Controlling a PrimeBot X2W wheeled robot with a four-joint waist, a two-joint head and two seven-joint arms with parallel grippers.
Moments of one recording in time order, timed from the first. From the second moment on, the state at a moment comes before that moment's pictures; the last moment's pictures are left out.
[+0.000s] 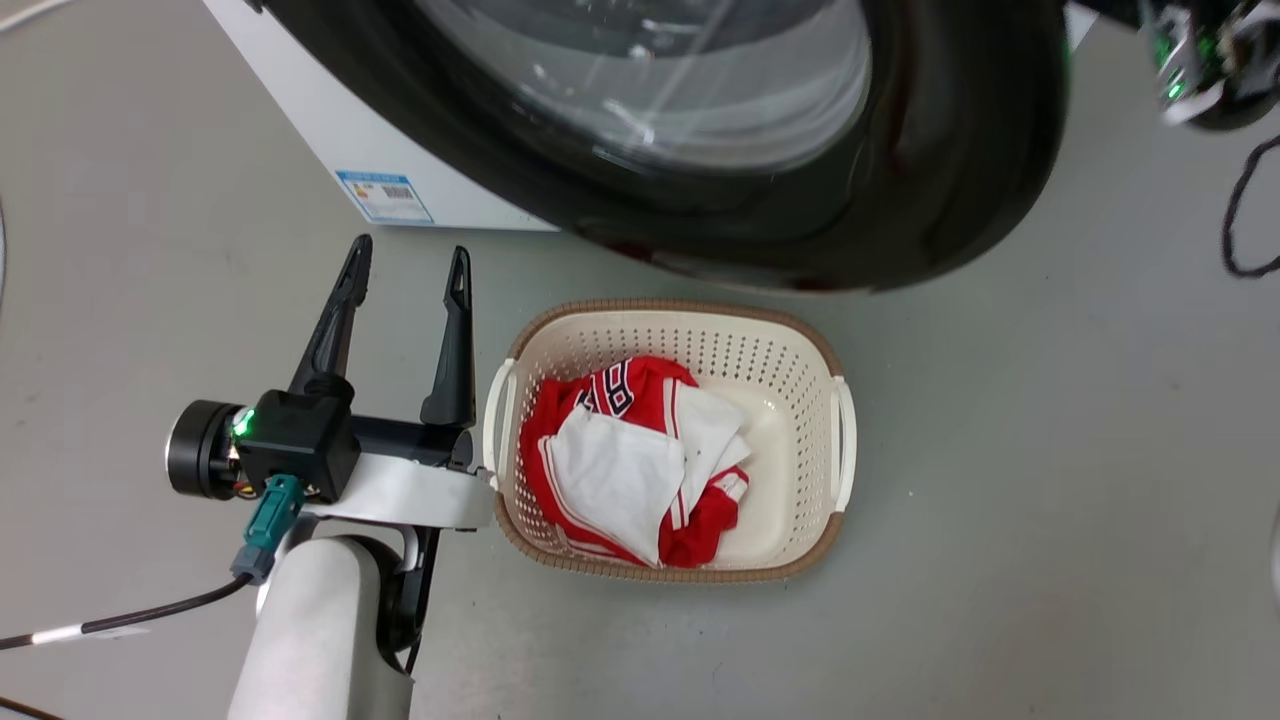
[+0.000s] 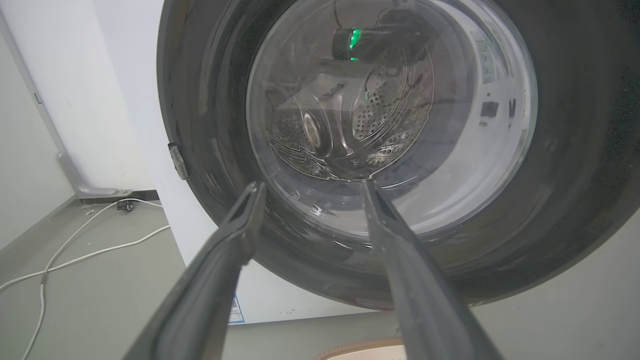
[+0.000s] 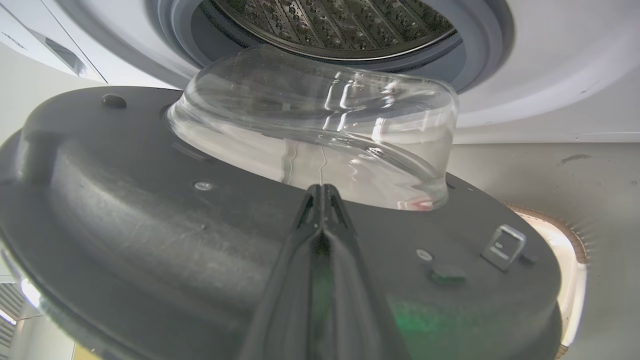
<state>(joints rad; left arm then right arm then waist) -0.32 0.05 -0.06 0.07 -0.05 -0.08 -0.26 -1.33 -0.19 -0.05 0.96 1.07 0.13 0.99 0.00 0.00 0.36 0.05</state>
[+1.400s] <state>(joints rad) -0.17 0.05 -0.09 0.12 -0.06 -0.05 -0.26 -0.72 -0.05 0.44 0.55 1.51 0.13 0.86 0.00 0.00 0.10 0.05</state>
